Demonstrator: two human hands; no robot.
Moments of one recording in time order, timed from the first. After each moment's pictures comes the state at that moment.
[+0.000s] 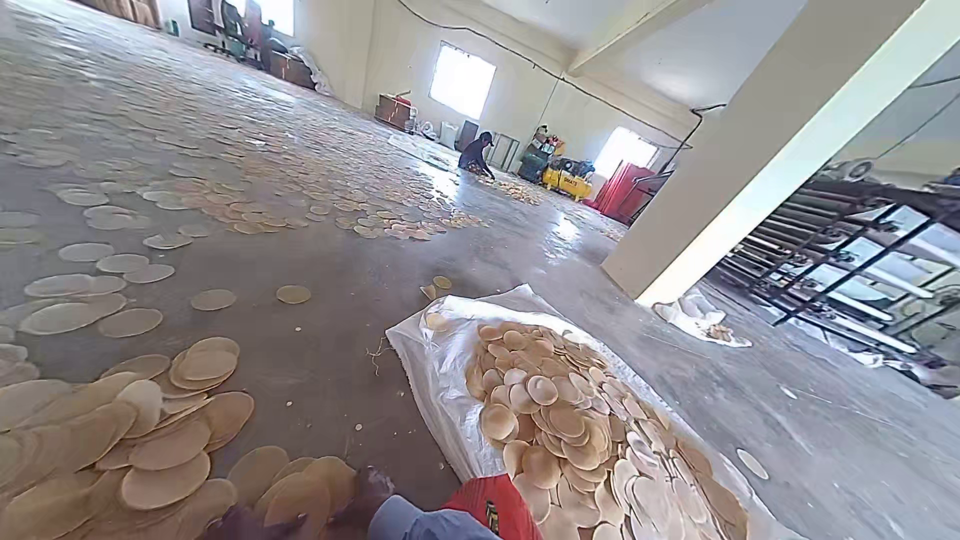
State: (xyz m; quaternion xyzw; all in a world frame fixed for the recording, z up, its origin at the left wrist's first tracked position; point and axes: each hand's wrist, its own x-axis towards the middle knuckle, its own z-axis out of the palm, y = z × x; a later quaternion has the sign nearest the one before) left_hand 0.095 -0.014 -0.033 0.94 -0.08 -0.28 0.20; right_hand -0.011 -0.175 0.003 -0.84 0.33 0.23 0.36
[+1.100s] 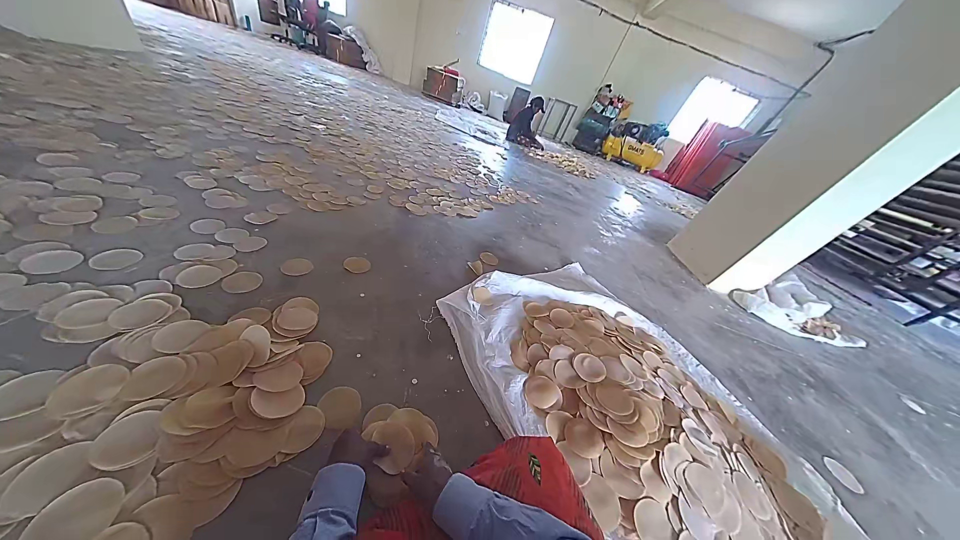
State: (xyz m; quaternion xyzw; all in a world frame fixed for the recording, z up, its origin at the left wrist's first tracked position) left_hand 0.086 -0.038 -0.033 0.88 -0.08 -0.39 0.27; right_hand -0.062 -0.131 0.007 -0.81 0.39 0.22 0.38
